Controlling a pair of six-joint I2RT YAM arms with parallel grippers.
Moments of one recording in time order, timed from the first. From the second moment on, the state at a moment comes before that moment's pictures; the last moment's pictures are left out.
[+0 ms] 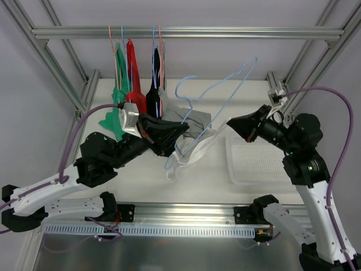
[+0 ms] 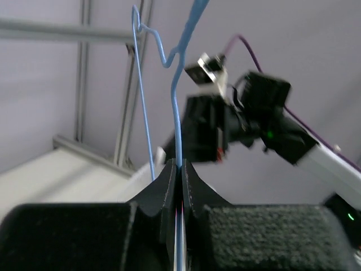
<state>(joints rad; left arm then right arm) -1.17 0.83 1.04 0.14 -0.07 -0.27 0.31 0.80 1.14 -0.40 -0.58 0.39</state>
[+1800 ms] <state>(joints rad) -1.06 1.48 1.69 -0.30 -0.68 -0.35 0.72 0.59 0.89 -0.69 0.05 0.42</state>
